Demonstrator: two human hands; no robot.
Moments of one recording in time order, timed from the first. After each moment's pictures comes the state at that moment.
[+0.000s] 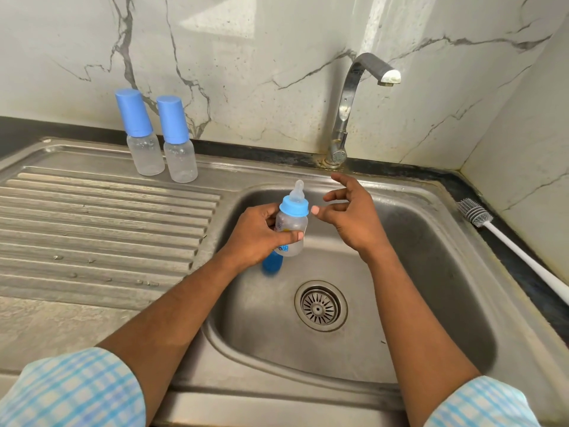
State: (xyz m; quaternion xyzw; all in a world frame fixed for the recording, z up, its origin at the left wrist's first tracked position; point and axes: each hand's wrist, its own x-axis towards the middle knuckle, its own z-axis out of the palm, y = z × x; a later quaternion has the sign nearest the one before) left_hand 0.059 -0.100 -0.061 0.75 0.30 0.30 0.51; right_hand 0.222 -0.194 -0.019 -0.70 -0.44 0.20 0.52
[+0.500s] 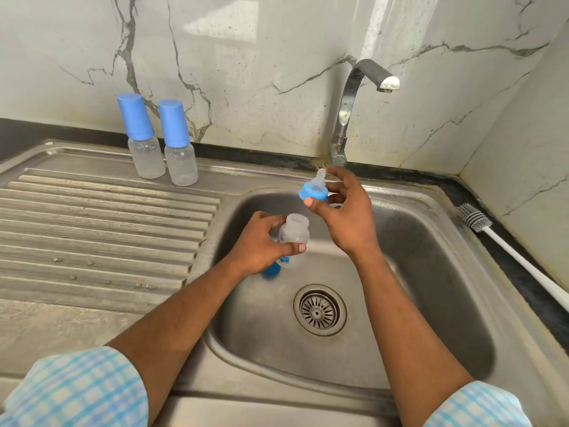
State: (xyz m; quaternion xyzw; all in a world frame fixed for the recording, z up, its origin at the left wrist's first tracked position) left_hand 0.067 -0.090 -0.082 0.81 0.33 0.25 0.41; right_hand 0.207 -0.186 -0.013 -0.69 -0.43 0.13 0.56
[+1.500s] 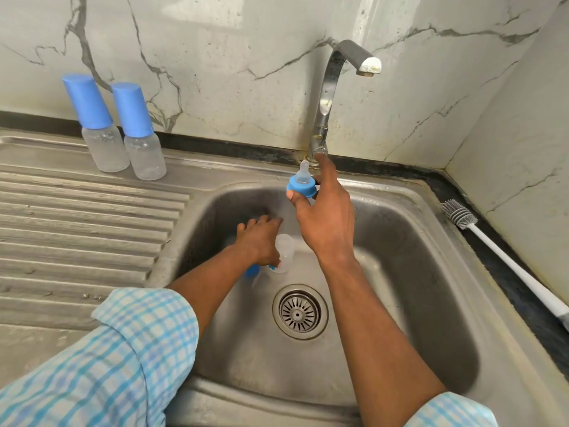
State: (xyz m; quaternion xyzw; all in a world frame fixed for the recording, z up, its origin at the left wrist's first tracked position) left_hand 0.136 -0.075 -0.104 0.90 0.40 -0.03 0.14; right_hand 0.215 -0.175 -0.027 -0.78 -0.45 -0.02 0.44
